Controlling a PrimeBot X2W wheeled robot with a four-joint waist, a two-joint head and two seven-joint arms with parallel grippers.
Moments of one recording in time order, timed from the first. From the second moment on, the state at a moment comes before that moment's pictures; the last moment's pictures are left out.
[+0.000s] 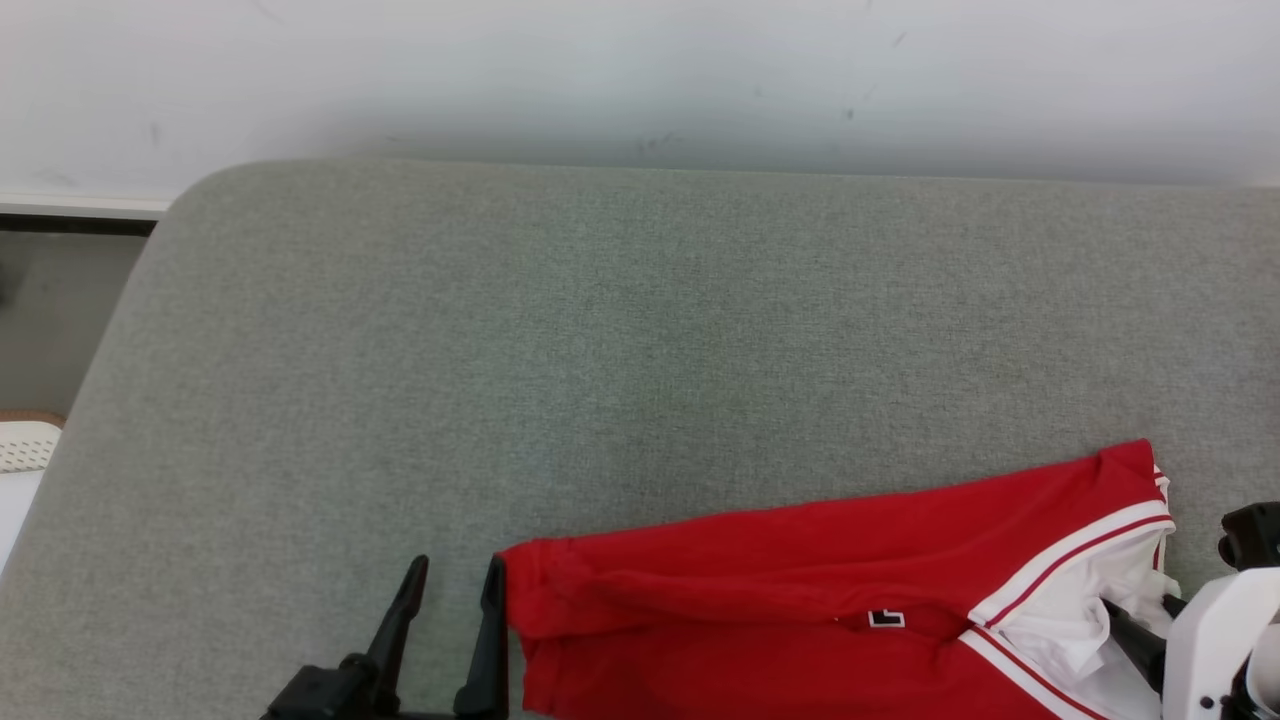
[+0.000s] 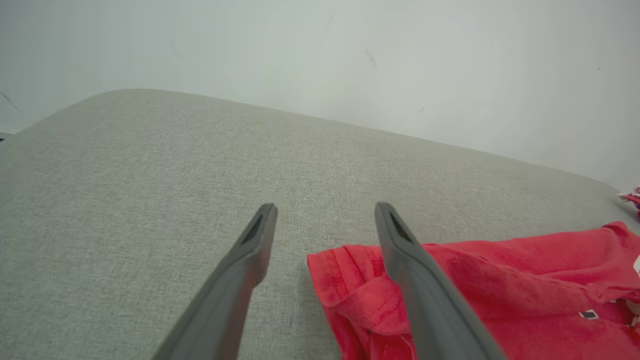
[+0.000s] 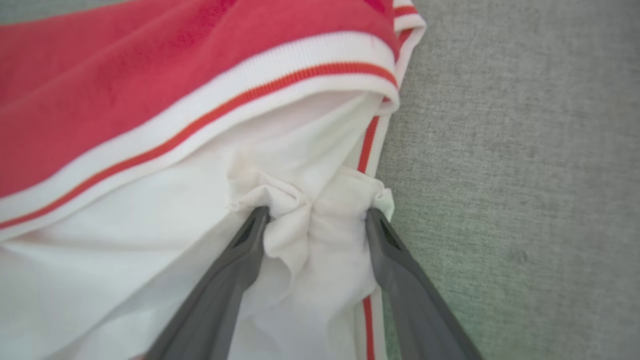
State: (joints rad) left arm 0.02 0.07 -0.23 0.05 -0.26 0.05 -0.26; right arm -0.18 -0.43 0.15 0.24 0.62 0.13 0.69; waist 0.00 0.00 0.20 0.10
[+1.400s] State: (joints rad) left arm 0.08 0.05 -0.15 0.11 -0.24 0.02 -0.26; right arm -0.16 -0.59 0.00 0.20 0.76 0.13 0.59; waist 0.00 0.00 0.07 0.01
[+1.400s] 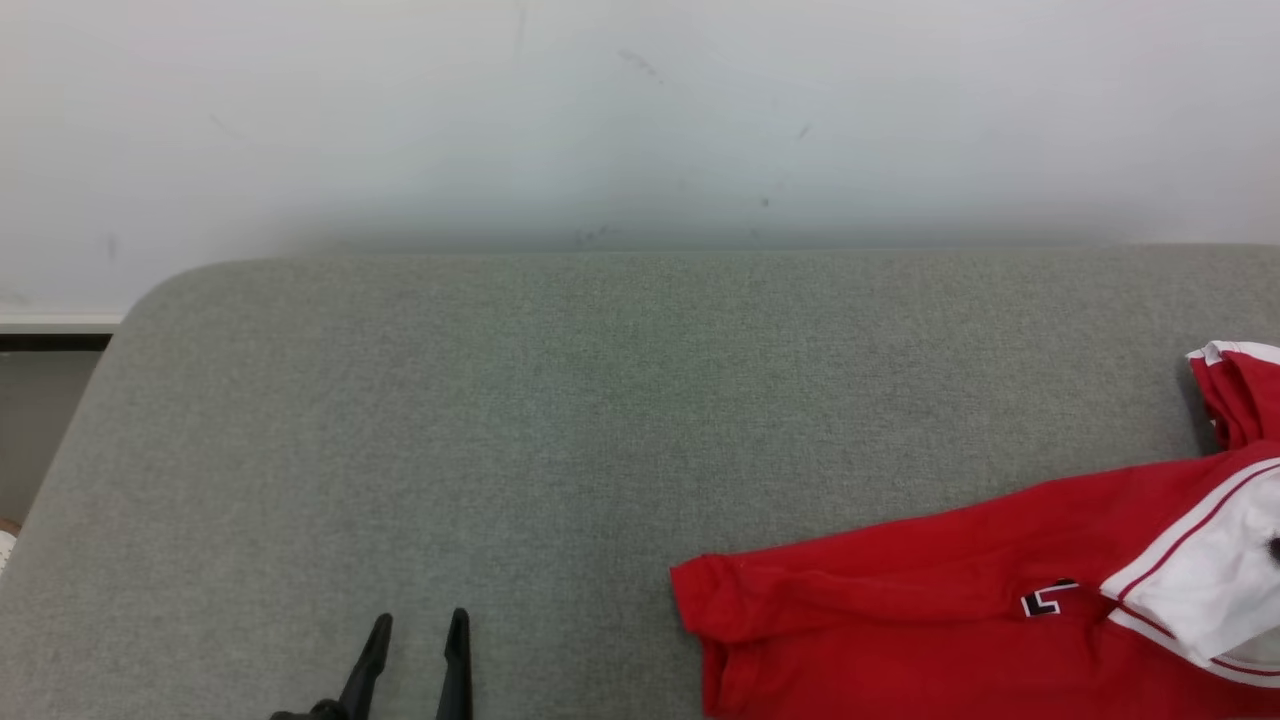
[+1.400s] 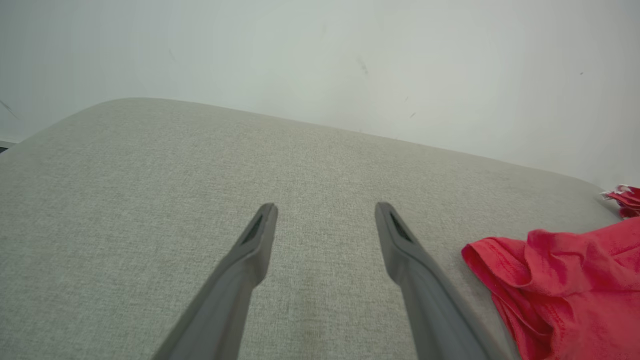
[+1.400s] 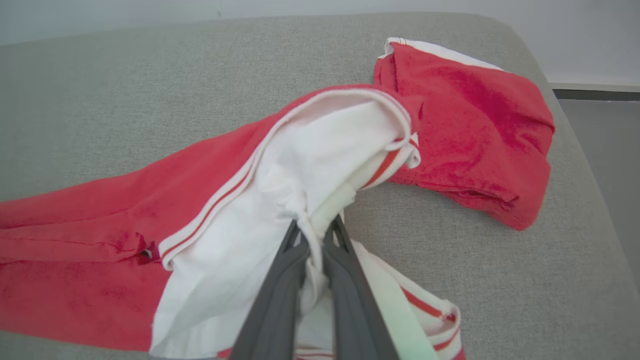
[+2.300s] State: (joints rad) left arm 0.10 0.05 -0.21 0.16 -0.30 0.04 -0.26; right arm -0.15 -0.09 0.18 0.12 0.51 0.13 0.71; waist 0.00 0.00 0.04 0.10
